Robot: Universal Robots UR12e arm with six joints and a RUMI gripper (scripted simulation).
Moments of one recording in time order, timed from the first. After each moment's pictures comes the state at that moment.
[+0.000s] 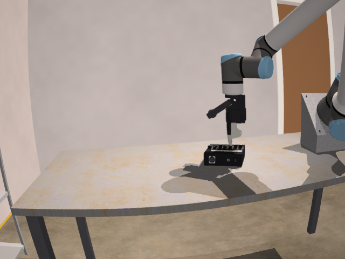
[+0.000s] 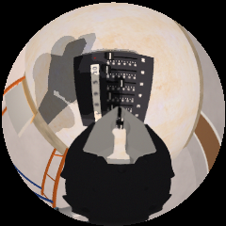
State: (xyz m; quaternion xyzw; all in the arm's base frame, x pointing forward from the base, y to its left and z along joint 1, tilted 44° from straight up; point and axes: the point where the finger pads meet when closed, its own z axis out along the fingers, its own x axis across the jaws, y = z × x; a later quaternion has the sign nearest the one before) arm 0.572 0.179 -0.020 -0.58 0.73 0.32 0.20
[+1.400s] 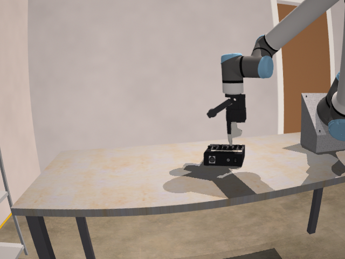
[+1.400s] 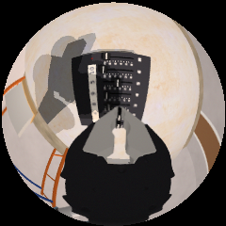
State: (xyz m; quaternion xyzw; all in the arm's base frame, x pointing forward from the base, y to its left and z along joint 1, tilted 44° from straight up) arm 0.571 0.173 -0.023 -0.58 0.73 0.32 0.20
